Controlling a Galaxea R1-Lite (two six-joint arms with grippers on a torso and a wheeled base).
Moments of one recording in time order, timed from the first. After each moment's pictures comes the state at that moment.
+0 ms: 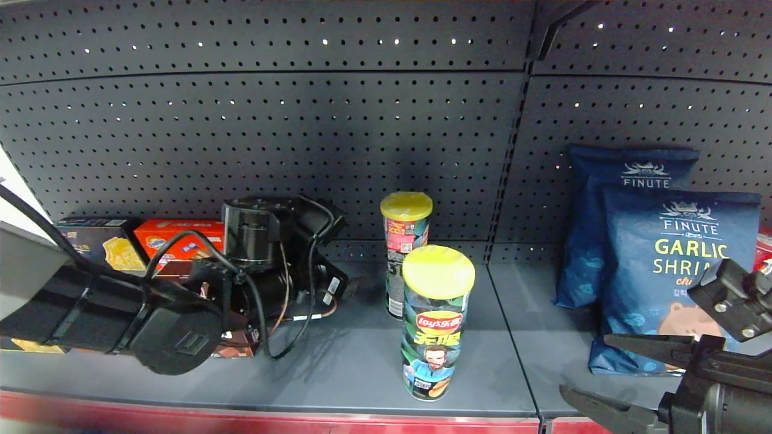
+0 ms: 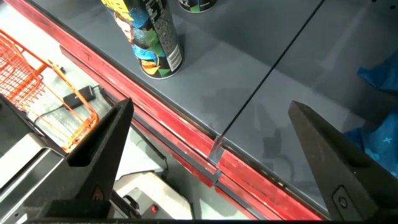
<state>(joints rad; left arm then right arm) -0.44 1.89 -0.86 -0.65 0.05 0.28 0.73 1.13 -0.53 -0.19 -0.06 0.09</state>
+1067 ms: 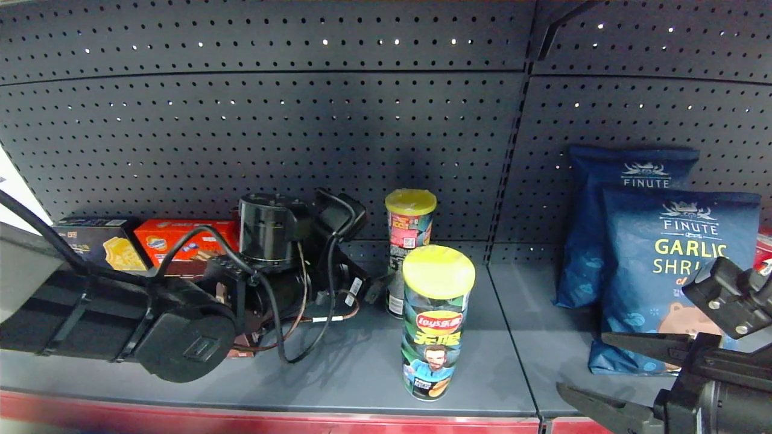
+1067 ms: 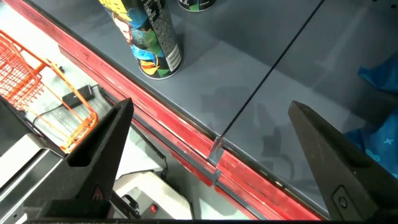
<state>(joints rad) -0.53 1.89 -0.91 -0.64 0.02 0.26 0.73 1.14 -0.53 -0.19 -0.06 0.09</state>
